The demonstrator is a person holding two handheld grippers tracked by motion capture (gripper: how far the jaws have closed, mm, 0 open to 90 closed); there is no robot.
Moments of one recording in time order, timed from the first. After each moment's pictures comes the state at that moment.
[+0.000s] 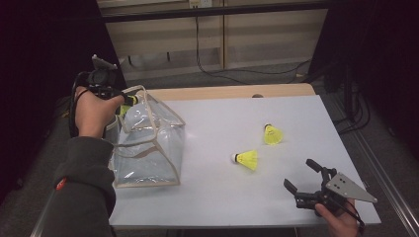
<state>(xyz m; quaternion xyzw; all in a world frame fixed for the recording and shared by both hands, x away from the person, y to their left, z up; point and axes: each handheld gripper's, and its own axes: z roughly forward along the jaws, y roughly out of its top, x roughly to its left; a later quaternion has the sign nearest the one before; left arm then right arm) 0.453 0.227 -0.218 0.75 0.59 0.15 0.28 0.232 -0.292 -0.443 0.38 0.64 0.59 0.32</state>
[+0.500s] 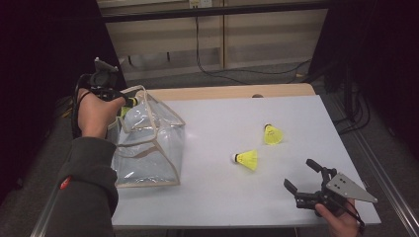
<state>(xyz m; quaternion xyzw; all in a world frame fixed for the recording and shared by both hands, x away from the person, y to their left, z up) 0.456 0.228 -0.226 0.74 0.60 0.15 0.27 0.232 -0.292 -0.442 0.38 0.64 0.59 0.32</state>
